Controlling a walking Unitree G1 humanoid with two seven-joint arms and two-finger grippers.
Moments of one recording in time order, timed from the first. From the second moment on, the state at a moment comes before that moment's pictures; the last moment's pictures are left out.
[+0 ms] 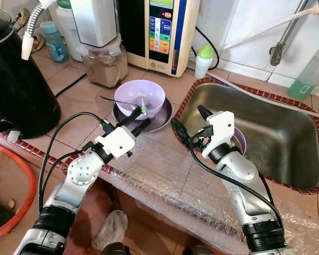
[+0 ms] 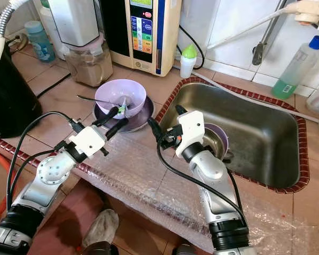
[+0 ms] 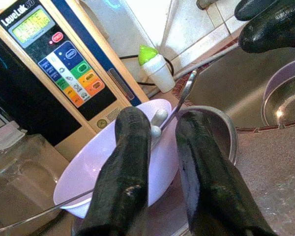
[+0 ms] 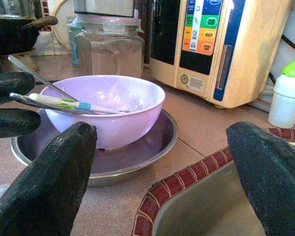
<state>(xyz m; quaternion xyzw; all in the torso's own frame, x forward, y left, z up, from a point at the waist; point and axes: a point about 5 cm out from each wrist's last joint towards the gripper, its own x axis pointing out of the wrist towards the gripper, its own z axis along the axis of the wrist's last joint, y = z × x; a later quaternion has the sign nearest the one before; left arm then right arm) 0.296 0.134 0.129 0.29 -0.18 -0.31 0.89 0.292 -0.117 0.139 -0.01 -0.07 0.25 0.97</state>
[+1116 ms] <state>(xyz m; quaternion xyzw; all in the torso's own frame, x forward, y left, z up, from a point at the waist) 0.298 0.149 0.159 0.30 -0.24 -0.25 0.89 0.292 -0.113 0.140 0.00 -0.08 0.25 0.97</state>
